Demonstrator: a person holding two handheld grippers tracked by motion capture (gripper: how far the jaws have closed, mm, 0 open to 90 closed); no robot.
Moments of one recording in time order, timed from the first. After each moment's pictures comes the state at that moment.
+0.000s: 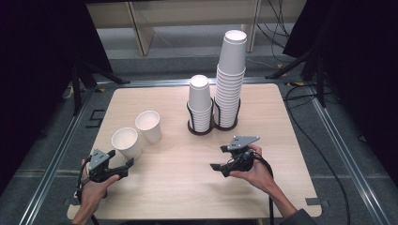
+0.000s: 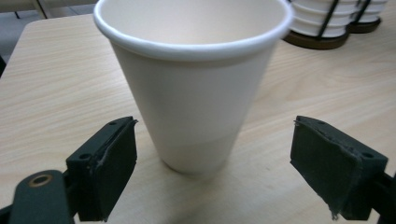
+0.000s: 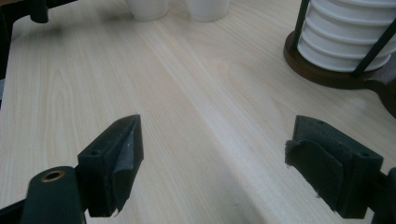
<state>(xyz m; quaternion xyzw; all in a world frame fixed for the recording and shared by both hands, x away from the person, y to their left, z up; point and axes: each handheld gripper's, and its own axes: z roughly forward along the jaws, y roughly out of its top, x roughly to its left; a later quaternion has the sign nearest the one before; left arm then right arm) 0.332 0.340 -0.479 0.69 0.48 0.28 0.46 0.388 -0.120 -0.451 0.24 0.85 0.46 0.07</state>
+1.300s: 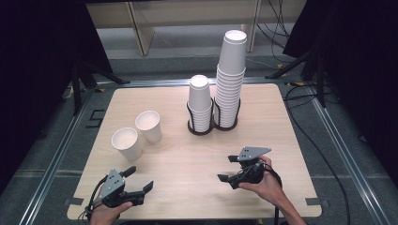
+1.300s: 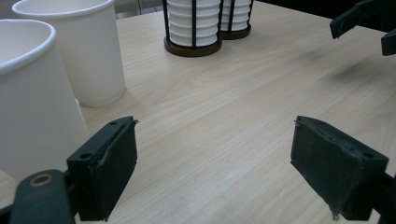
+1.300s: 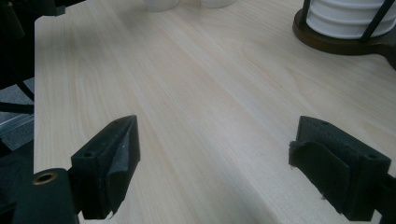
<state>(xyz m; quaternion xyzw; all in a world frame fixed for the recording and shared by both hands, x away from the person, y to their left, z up) 0.266 0.276 -0.464 0.74 0.38 0.24 0.50 0.355 -0.144 -0.457 0.25 0.84 0.47 0.05</state>
